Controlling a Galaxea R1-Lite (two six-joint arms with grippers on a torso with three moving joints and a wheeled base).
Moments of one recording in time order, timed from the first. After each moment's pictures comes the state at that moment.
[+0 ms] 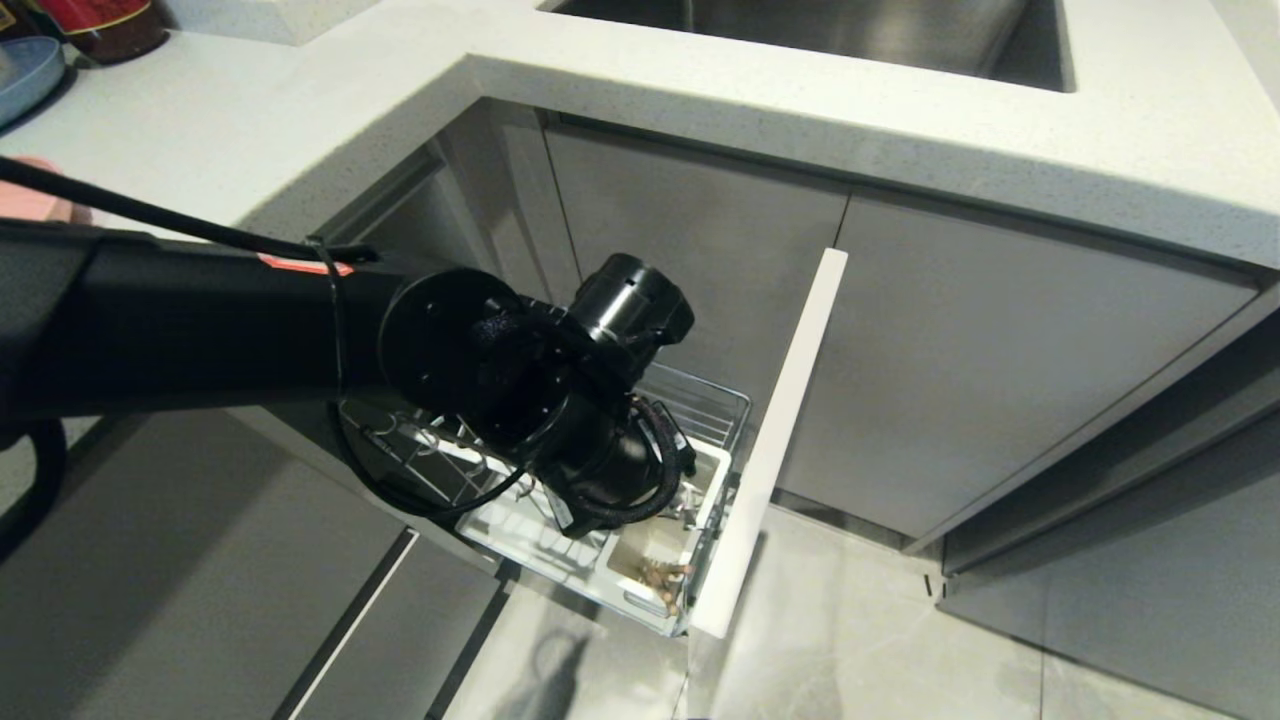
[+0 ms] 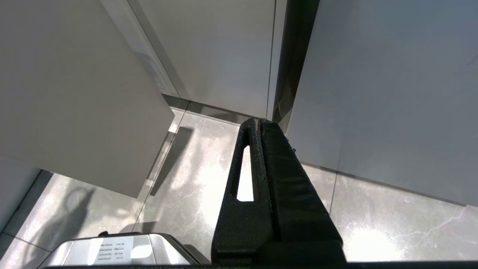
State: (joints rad) left arm -0.78 1.95 -1.60 0.62 0.17 -1.11; right arm 0.00 0.00 0.00 -0.01 -0.04 0.08
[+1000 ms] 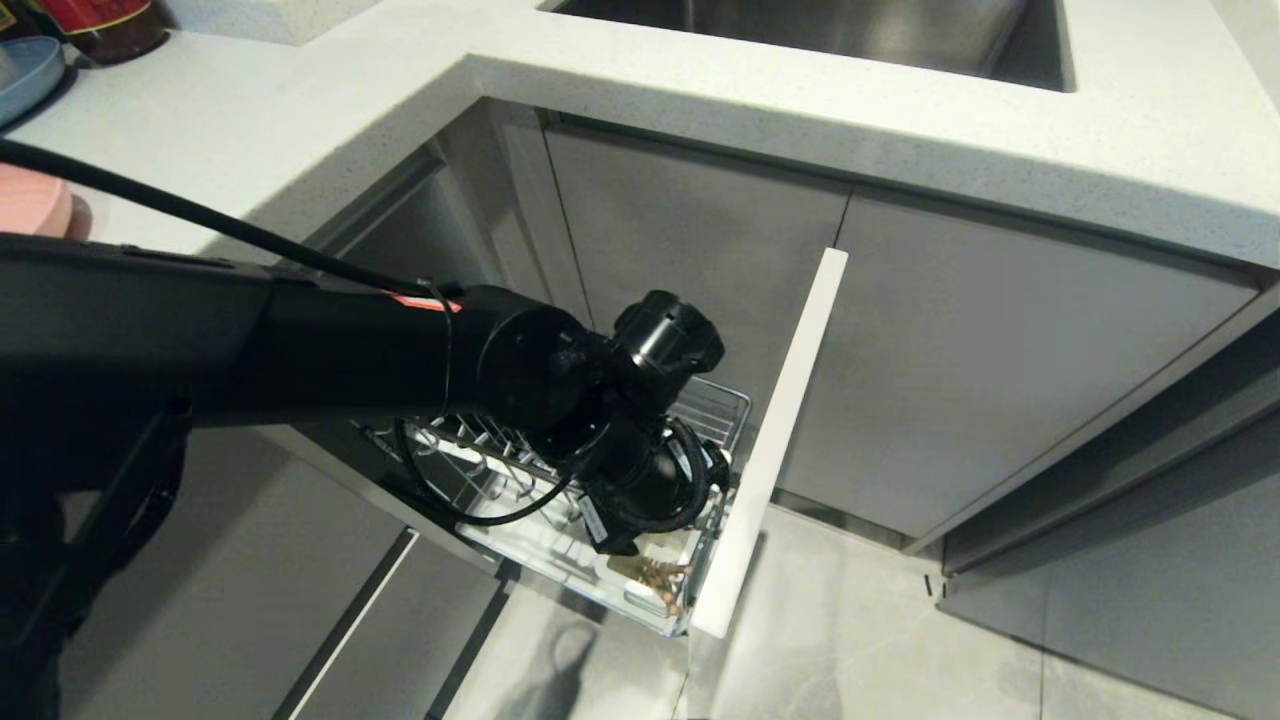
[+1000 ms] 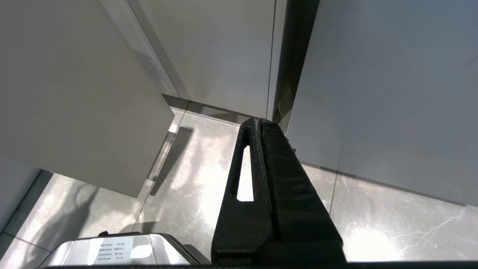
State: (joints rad) left arm -0.78 2.05 -1.66 0.62 0.10 -1.12; right arm 0.00 0.00 0.00 -0.01 -0.04 0.08
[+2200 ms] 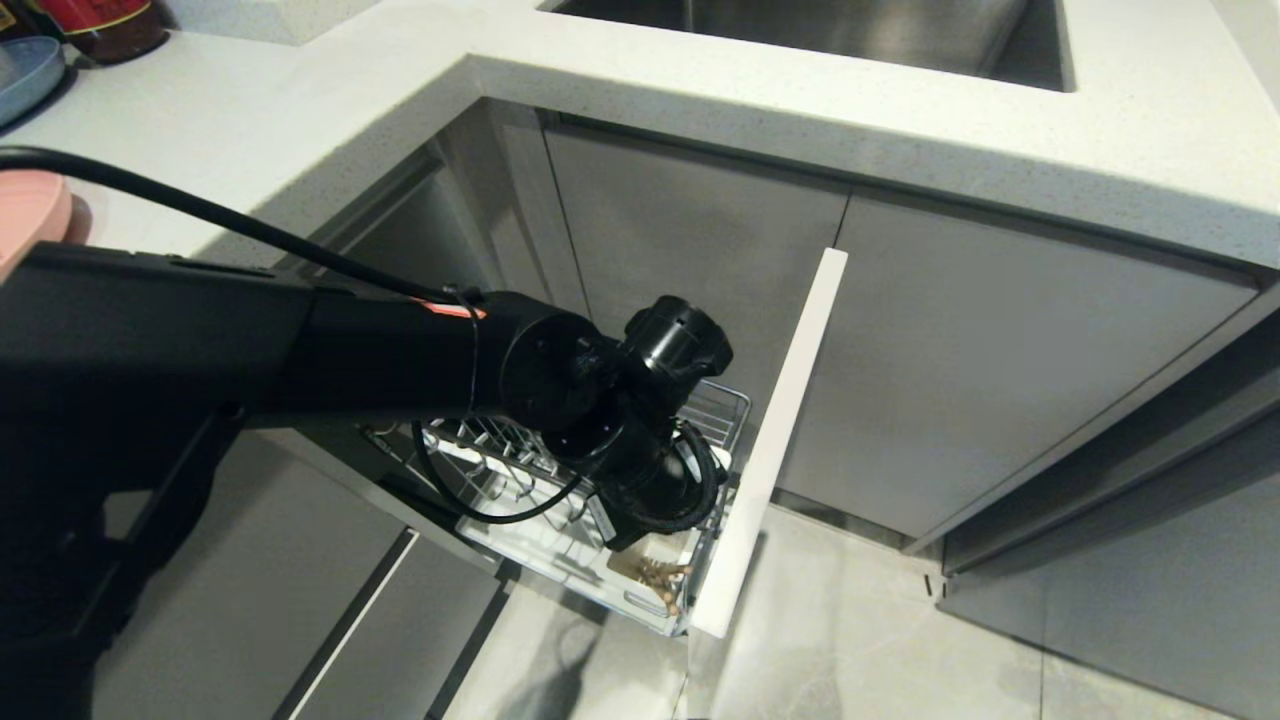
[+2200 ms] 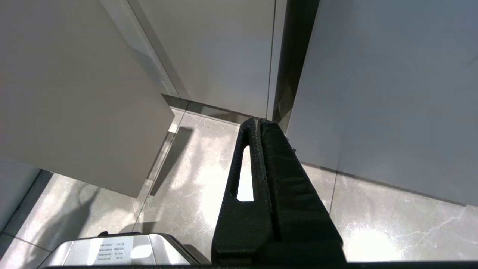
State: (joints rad) left arm -0.78 2.09 -1.69 0.63 0.11 -1.11; right arm 0.00 0.00 0.00 -0.01 -0.04 0.08
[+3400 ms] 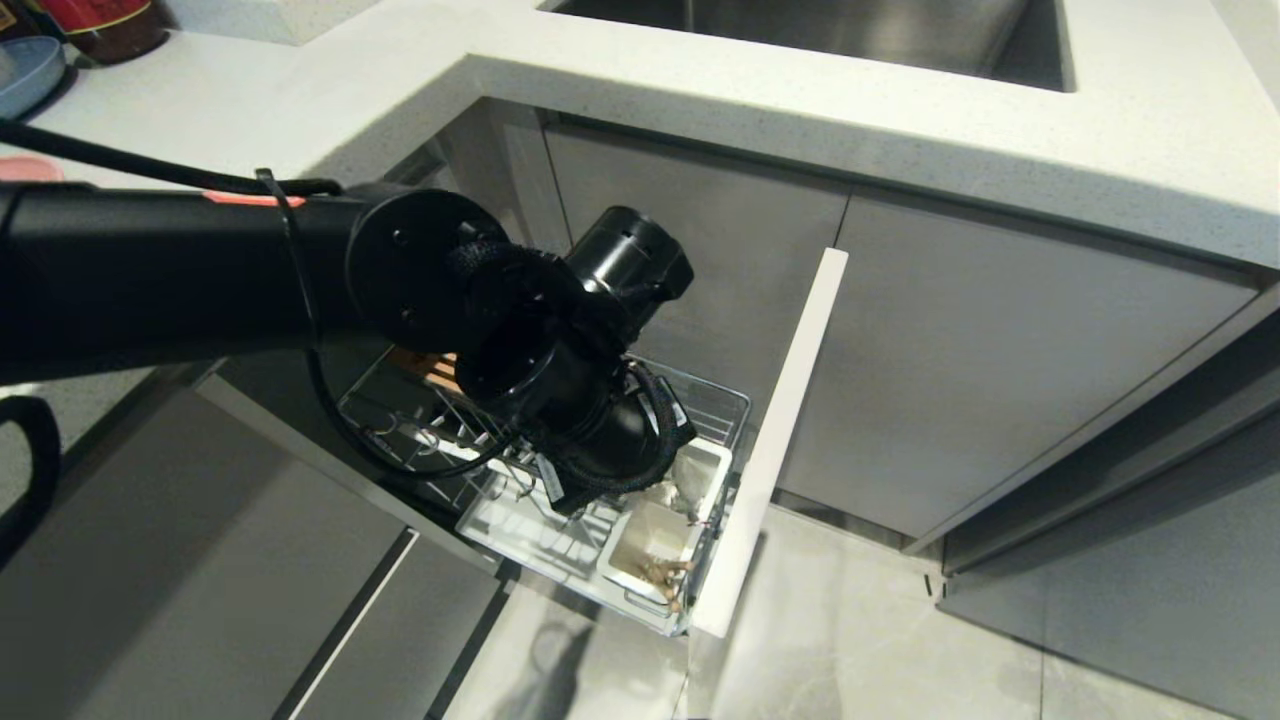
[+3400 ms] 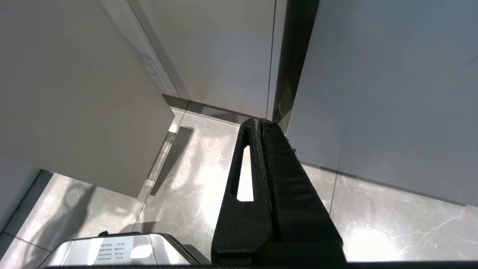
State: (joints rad) left arm -0.79 1.95 -1.76 0.79 0.15 -1.05; right arm 0.00 0.00 0.00 -0.01 -0.04 0.08
